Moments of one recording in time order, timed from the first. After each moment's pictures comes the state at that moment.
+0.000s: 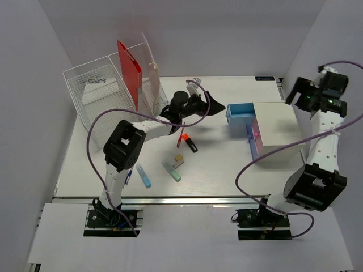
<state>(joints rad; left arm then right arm) -0.65 2.15 1.48 0.62 0.41 -0.77 -0.40 1.45 1.47 -0.67 -0.20 0.06</state>
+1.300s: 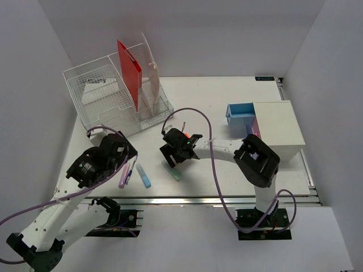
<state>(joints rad) -0.58 0.76 0.94 -1.04 -0.51 -1.02 1.01 1.90 1.26 -0.39 0.17 0.27</state>
